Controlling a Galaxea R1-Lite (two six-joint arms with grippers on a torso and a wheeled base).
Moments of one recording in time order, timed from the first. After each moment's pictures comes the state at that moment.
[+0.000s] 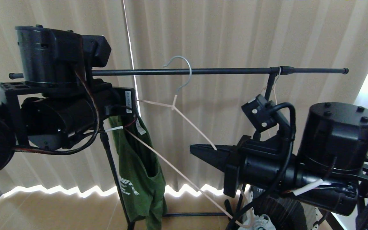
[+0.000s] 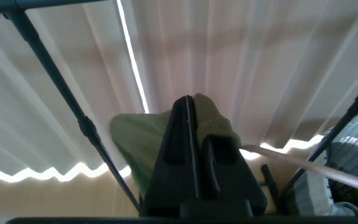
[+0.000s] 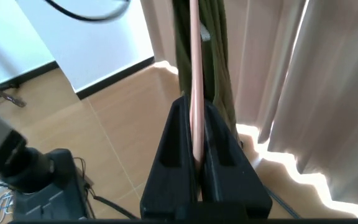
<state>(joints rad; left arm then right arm) -0.59 1.57 -1.09 -0.26 0.51 -0.03 0.84 1.65 -0.75 -0.73 0.15 0.24</state>
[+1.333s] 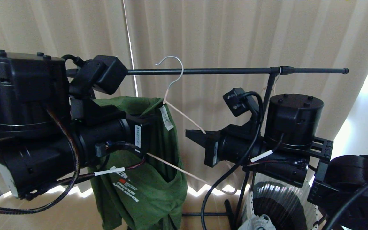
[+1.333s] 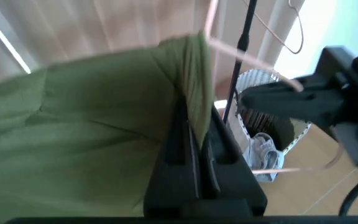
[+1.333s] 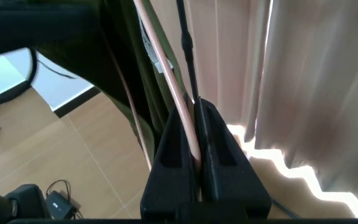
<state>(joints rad) -0.73 1.46 -0.91 -0.30 0.19 -0.03 0.77 1.78 -0.89 -0.73 0.10 0.28</state>
